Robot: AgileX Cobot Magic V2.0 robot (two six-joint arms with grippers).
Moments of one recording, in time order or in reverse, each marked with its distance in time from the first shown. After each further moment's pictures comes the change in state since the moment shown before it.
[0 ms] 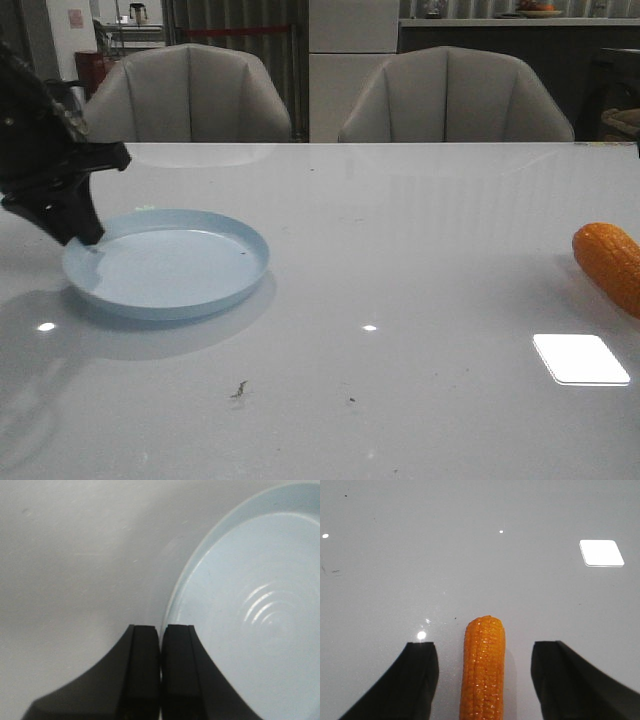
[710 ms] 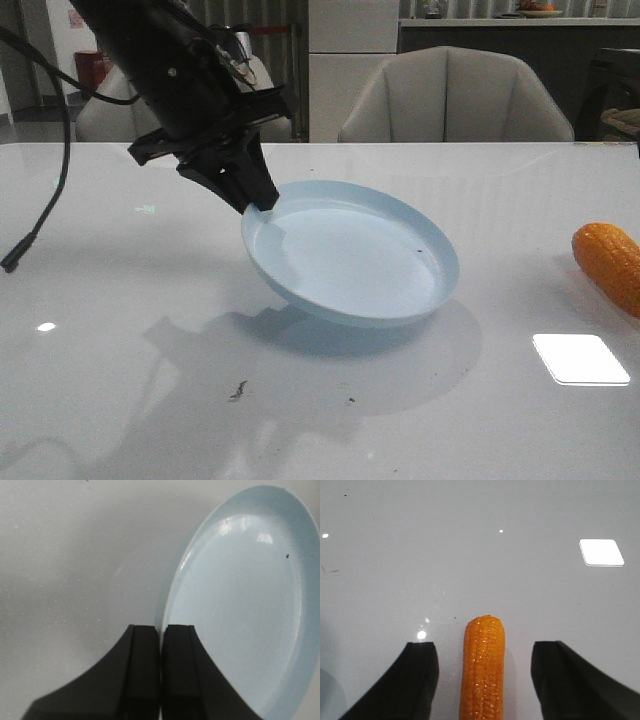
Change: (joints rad) left arm -0.283 0.018 -0.128 -0.173 0.064 0.053; right arm 0.000 0.000 0.000 0.000 0.002 0.000
